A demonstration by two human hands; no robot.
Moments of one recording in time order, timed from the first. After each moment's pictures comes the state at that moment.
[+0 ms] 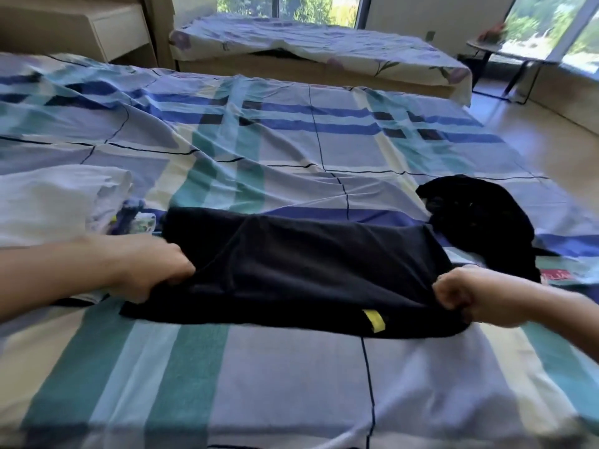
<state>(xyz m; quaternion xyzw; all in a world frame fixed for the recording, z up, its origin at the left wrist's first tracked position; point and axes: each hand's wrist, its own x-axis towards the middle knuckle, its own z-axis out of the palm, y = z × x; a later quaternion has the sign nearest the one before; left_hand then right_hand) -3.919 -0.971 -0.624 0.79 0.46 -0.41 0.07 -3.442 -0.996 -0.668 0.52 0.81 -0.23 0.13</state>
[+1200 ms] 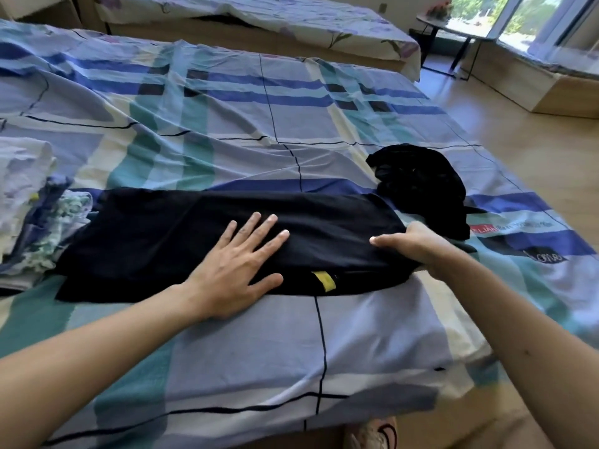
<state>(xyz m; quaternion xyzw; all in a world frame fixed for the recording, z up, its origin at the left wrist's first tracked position) -3.798 -0.992 -0.753 0.90 0.42 0.07 0.06 -3.472 -1.008 -0.688 0.79 0.43 -0.37 -0.24</state>
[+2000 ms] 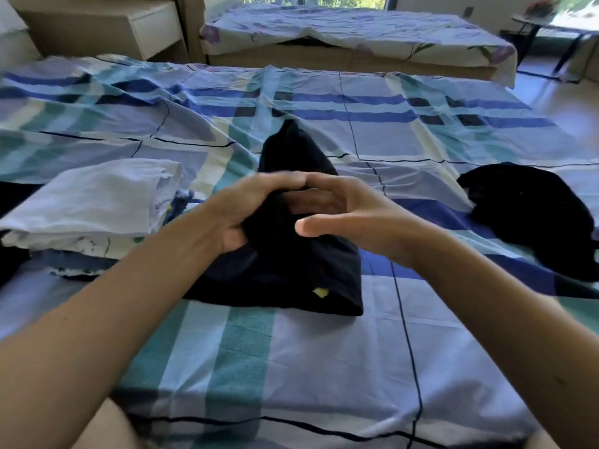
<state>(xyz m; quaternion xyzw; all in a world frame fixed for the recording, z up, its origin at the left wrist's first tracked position) -3.869 -0.970 -0.610 0.42 0.44 0.36 0.71 -3.684 -0.986 -0.602 0.39 0.68 -0.56 -0.27</state>
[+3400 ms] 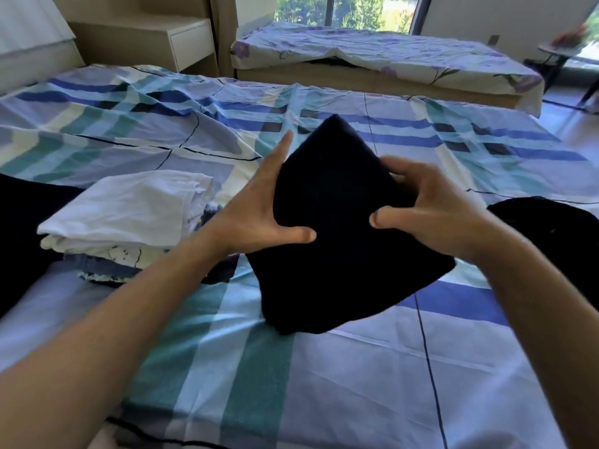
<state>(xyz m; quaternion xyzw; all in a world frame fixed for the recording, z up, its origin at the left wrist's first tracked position) -3.919 -0.946 -0.625 0.78 0.44 0.35 0.26 -3.662 -0.966 -0.564 0.40 0.78 -0.38 -0.30</state>
